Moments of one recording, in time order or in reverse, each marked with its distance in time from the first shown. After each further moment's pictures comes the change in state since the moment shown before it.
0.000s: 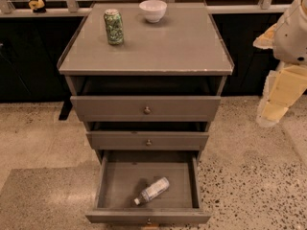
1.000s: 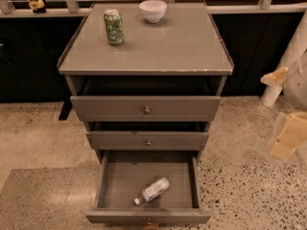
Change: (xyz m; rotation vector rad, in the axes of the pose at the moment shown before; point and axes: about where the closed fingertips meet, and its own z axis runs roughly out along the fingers) arm 0.042 0.038 0.047 -0.053 -0.050 0.039
